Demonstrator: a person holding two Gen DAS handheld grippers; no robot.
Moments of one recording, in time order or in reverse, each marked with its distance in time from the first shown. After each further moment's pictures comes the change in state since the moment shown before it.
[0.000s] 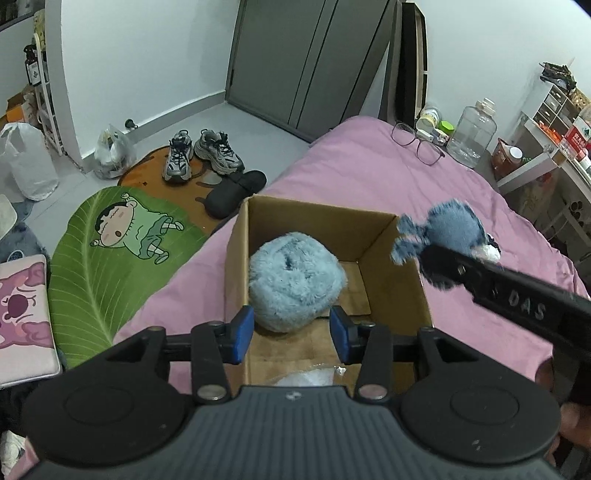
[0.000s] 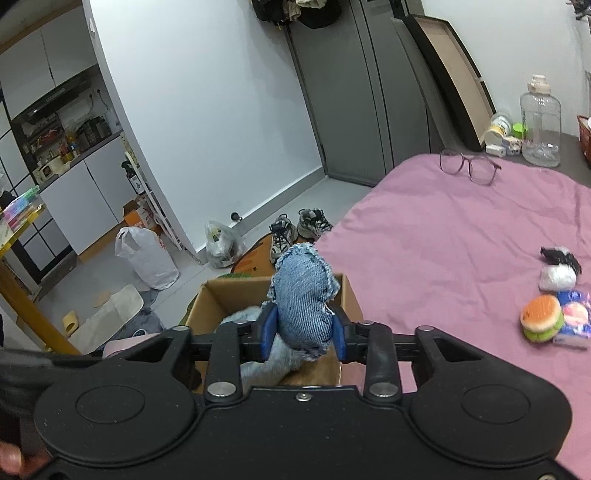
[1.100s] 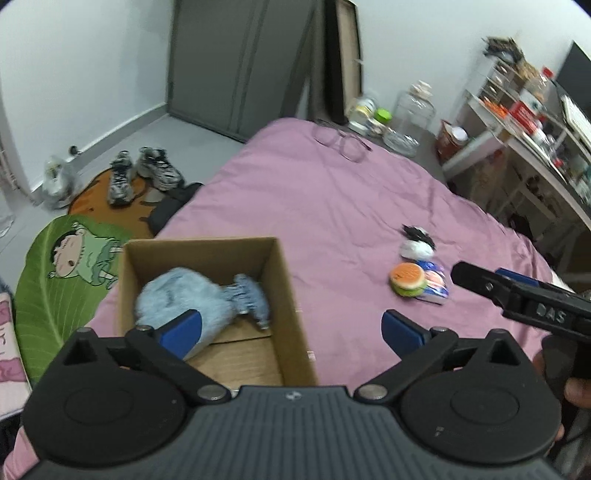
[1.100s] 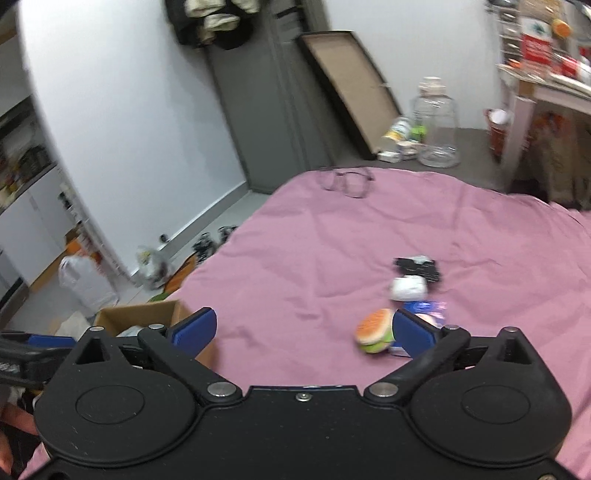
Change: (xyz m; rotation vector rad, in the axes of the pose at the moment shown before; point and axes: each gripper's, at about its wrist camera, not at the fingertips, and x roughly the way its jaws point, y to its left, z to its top) left arm -0.005 -0.097 0.027 0.135 0.017 -0.107; right arm -0.068 -0.130 0.017 0.115 -0.017 -0.193
